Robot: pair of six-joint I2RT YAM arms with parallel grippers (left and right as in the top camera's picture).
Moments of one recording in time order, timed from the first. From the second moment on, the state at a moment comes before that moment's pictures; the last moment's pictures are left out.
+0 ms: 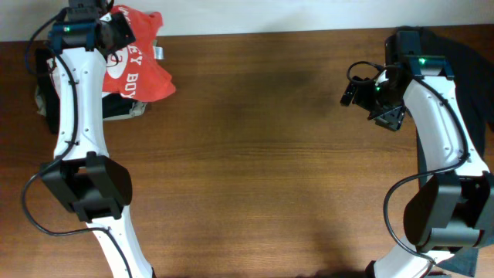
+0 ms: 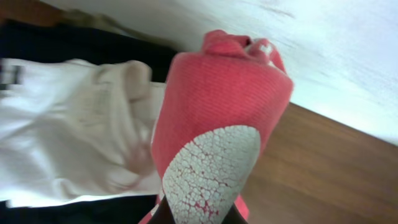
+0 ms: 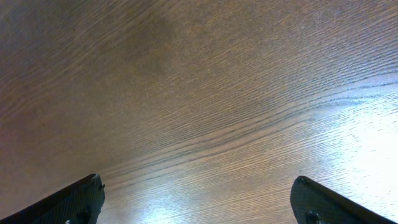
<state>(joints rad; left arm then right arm) 0.08 2.21 2.35 -0.96 -0.09 -0.31 -0.08 1.86 1.66 -1.14 -0.15 0.44</state>
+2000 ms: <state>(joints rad) 0.28 2.57 2.46 -0.83 -0.09 -0.25 -0.08 1.86 1.66 -1.14 -0.15 0.44</state>
